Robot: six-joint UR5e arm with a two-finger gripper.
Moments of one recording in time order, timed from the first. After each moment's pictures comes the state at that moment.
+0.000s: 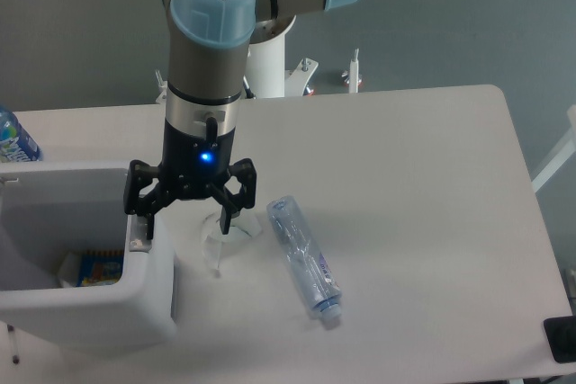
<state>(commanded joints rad) 2.23 -1.81 -1.45 -1.06 1.27 -0.05</state>
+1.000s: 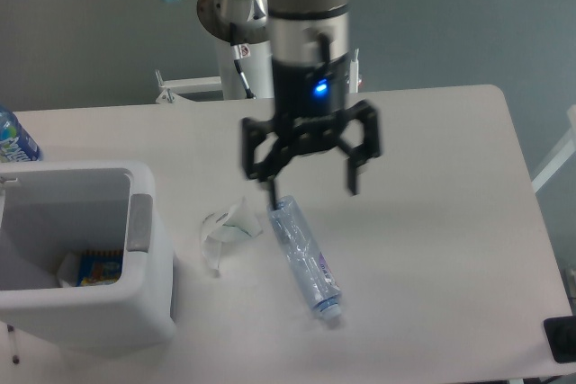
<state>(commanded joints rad) 2.52 -1.72 -1.38 -1.08 1.40 0.34</state>
